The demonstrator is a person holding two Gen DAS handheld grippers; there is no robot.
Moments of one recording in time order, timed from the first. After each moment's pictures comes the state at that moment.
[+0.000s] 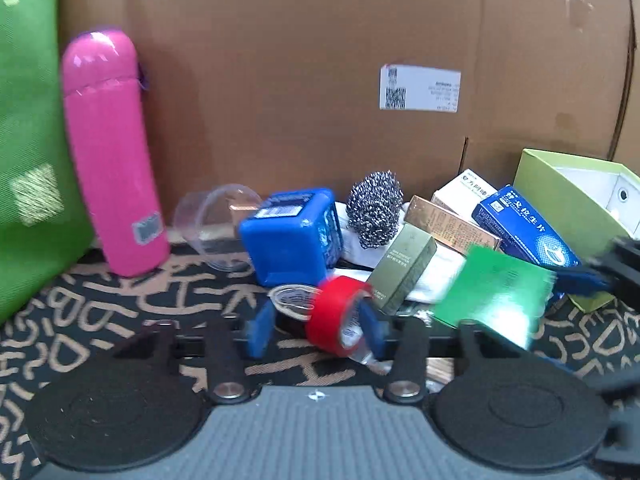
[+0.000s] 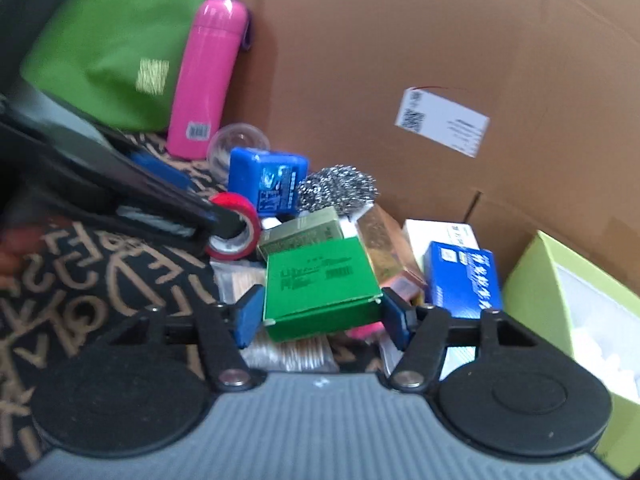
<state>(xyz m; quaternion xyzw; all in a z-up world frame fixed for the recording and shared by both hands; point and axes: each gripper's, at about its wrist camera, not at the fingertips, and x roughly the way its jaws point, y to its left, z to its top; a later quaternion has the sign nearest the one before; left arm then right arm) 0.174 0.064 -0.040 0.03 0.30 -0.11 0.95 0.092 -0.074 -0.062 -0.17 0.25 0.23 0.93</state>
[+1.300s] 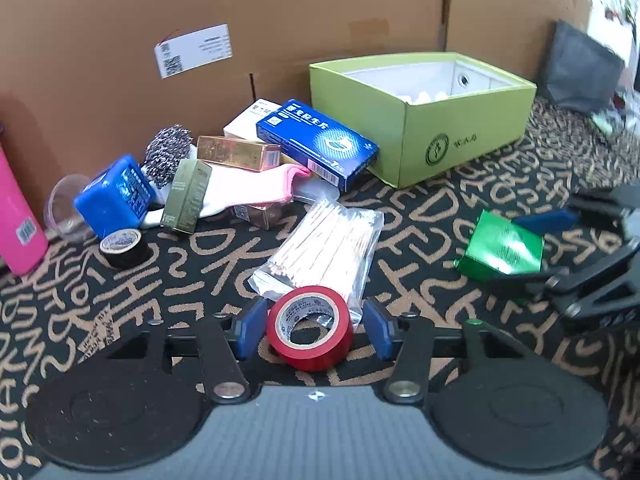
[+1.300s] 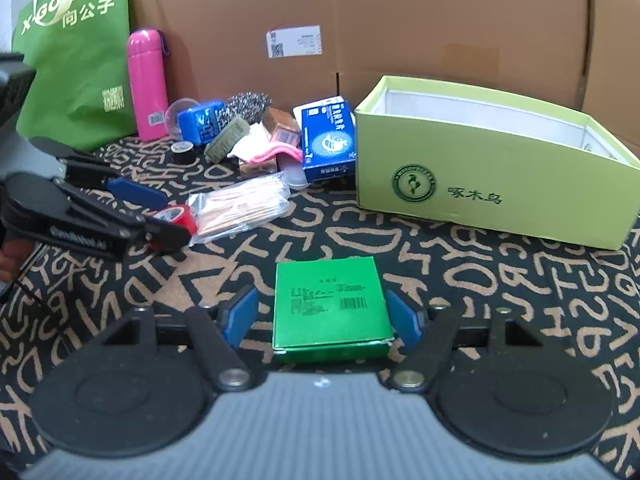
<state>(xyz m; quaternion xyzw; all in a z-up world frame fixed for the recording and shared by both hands) 0.068 -0.009 -0.035 0.13 0.34 -0.27 0.89 0.008 -0.205 -0.072 -0.05 0.34 0.17 0.92</state>
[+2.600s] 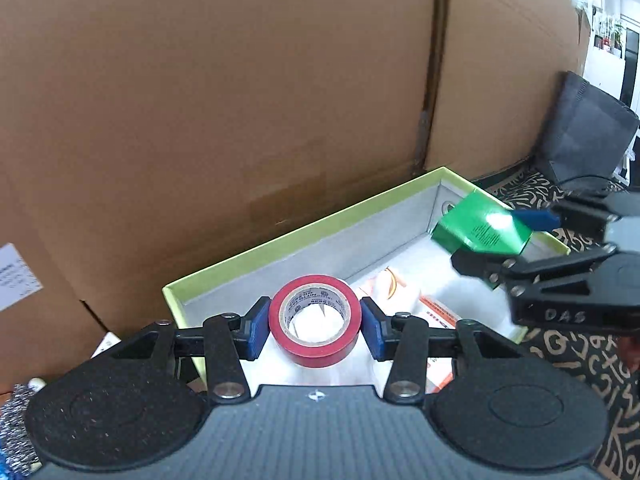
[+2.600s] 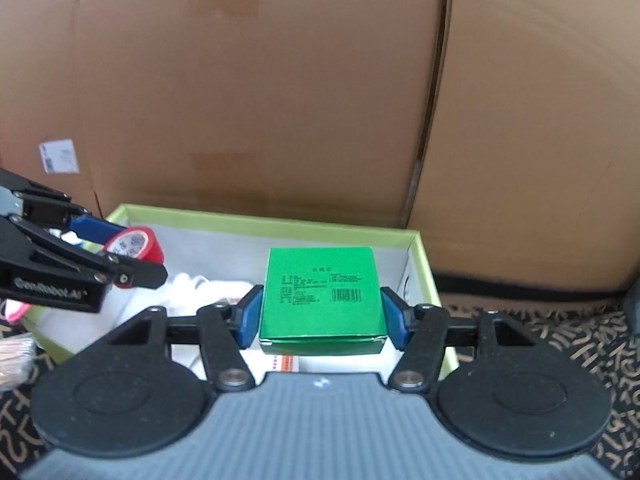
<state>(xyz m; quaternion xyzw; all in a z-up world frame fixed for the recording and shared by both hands) 0.217 -0.217 0.021 0.12 0.30 -0.32 0.89 0.183 -0.347 -0.013 -0.05 0.29 0.02 0.96</state>
